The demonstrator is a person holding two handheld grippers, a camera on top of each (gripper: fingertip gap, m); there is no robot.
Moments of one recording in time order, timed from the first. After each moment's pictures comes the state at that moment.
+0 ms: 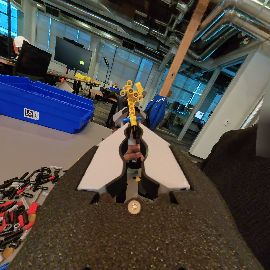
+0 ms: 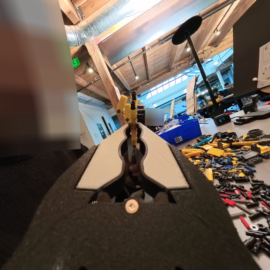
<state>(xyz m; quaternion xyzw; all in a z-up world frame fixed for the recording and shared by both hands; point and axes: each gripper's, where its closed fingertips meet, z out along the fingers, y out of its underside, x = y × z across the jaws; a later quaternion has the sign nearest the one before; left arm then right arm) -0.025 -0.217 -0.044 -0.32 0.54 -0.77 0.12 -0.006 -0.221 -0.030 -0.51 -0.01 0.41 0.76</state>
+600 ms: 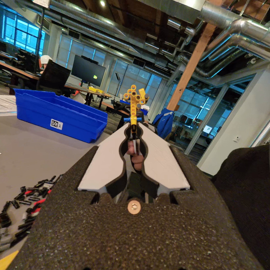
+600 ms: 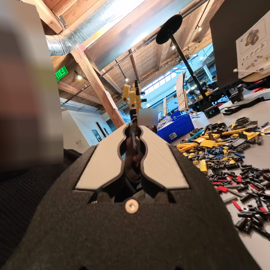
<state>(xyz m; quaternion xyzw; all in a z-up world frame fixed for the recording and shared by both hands) -0.009 -0.174 -0.027 -0.34 0.50 -0.78 0.15 0.012 -0.217 -0.036 -0.52 0.05 0.41 0.75</state>
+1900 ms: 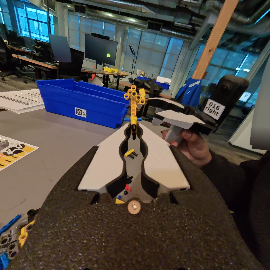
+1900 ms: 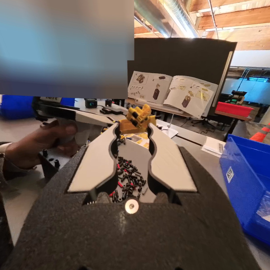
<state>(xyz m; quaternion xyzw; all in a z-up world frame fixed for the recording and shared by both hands) 0.041 -0.177 -0.075 -0.35 0.59 -0.70 0.22 0.055 -0.201 -0.056 -0.65 0.05 -0.18 0.73</state>
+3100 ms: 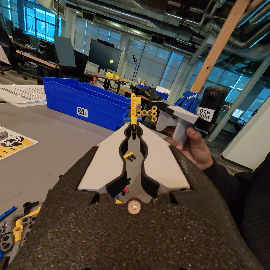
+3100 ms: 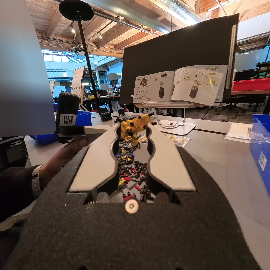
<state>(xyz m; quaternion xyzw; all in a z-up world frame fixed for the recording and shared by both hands) 0.043 -0.165 -0.074 -0.37 0.55 -0.72 0.20 0.059 -0.210 -0.047 -0.63 0.12 -0.06 0.77</state>
